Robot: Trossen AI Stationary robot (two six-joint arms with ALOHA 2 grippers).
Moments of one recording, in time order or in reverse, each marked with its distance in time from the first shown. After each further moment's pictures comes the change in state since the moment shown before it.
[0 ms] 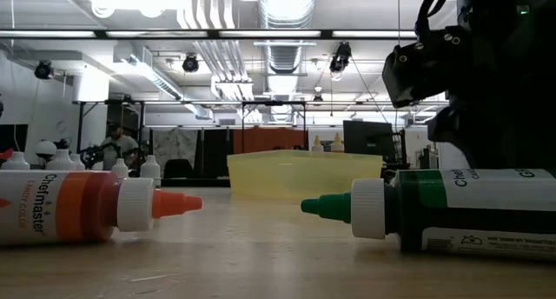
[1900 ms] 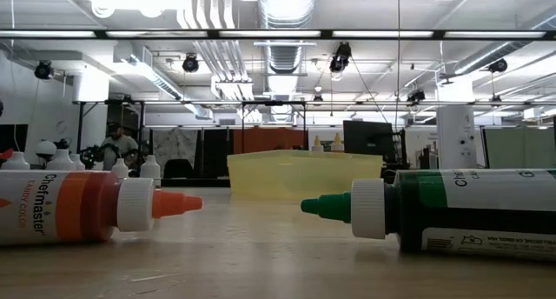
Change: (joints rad) left arm 0.000 -0.038 0.037 0.041 0.105 0.069; right arm -0.360 -0.019 1.007 -0.641 0.196 -0.442
